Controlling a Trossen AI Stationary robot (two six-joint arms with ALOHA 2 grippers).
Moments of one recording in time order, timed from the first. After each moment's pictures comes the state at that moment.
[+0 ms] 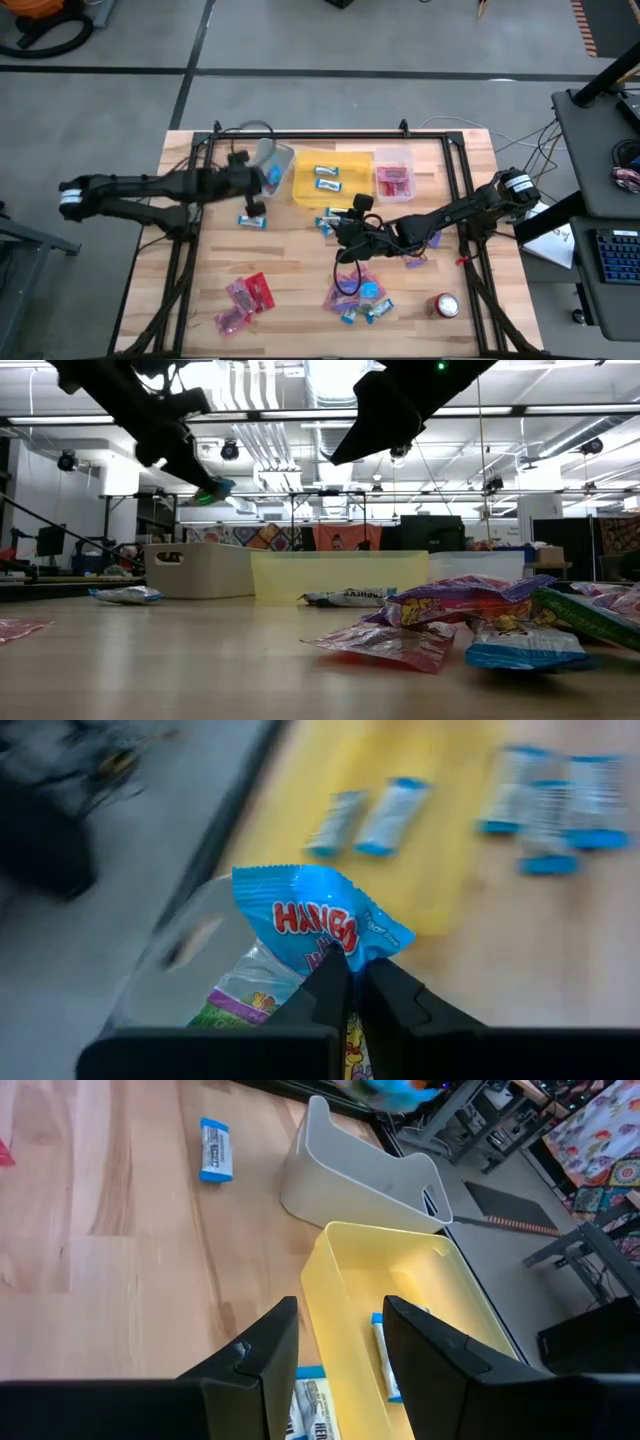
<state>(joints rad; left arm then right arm) 0.18 0.99 0.69 -0.42 -0.38 0.15 0.29 1.67 1.09 -0.09 0.76 -0.01</state>
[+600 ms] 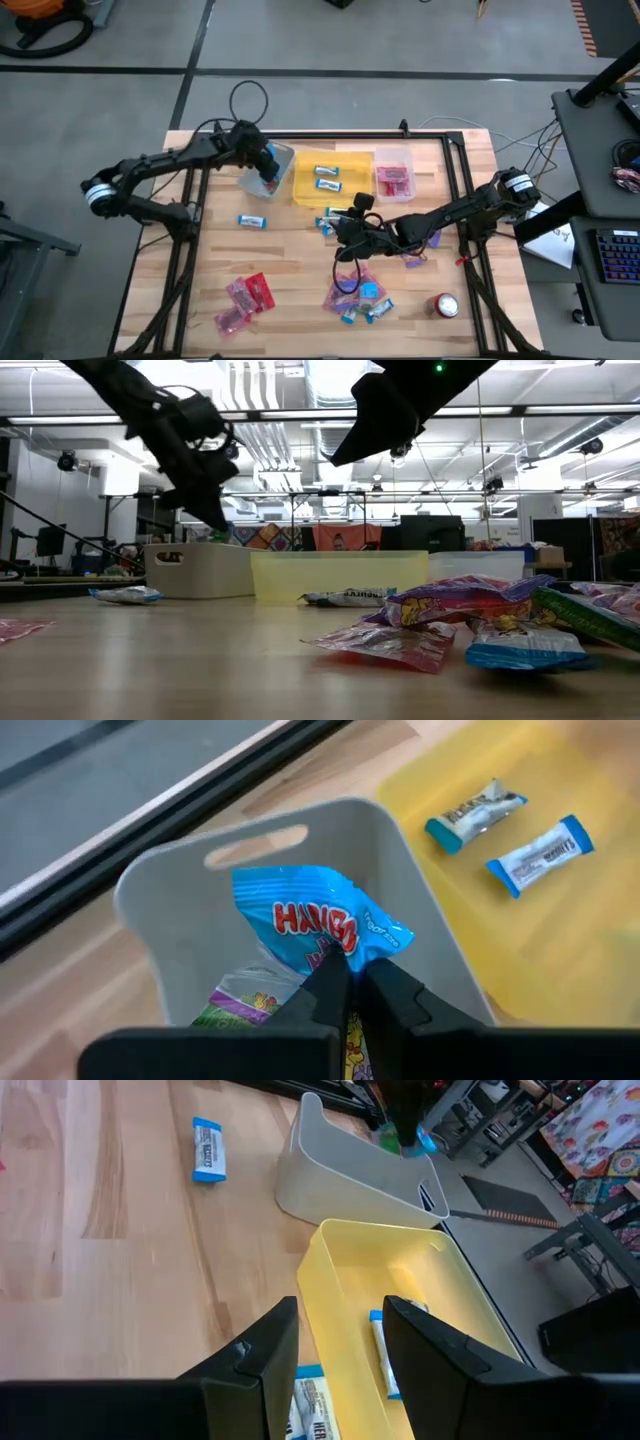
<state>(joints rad) 0.66 1.29 0.82 -0.39 -0.03 -0.18 0.29 1.67 1.09 -0.10 0.76 0.01</state>
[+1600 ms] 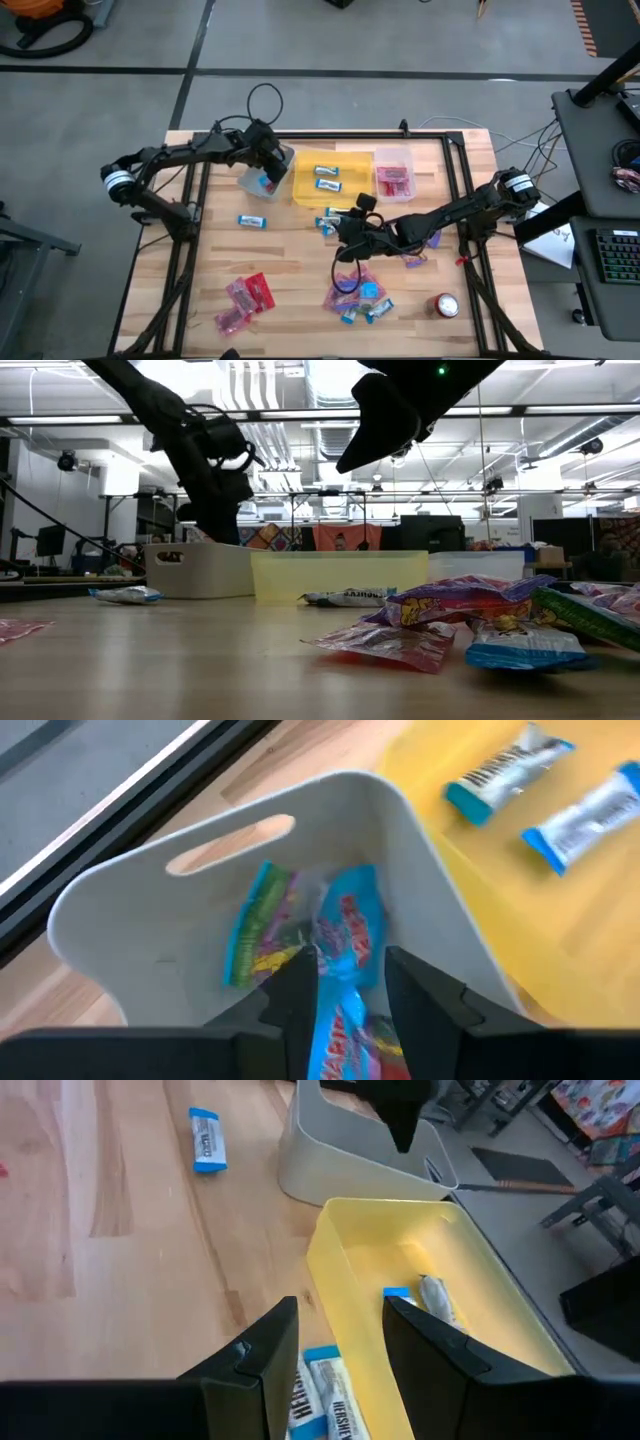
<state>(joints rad) 0.64 1.46 0.91 -0.41 -0.04 -0.10 0.29 1.67 1.09 -0.15 0.74 0.14</state>
